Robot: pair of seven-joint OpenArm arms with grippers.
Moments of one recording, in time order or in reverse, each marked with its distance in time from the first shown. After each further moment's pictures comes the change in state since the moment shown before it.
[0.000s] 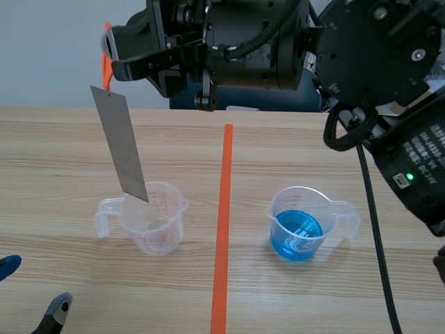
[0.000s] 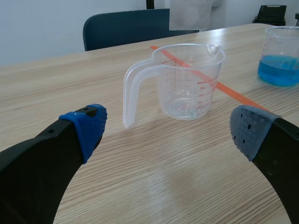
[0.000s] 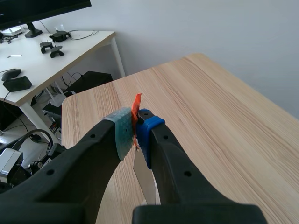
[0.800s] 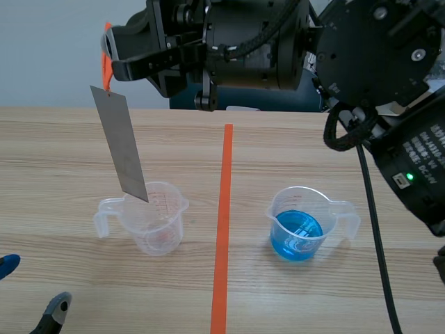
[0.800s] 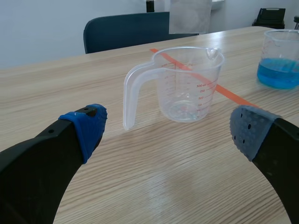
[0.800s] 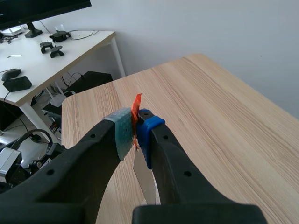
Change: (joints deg) left arm 0.0 0.0 0.0 0.0 0.0 0.0 -1.0; right arm 0.0 0.0 0.0 0.0 0.0 0.0 0.0
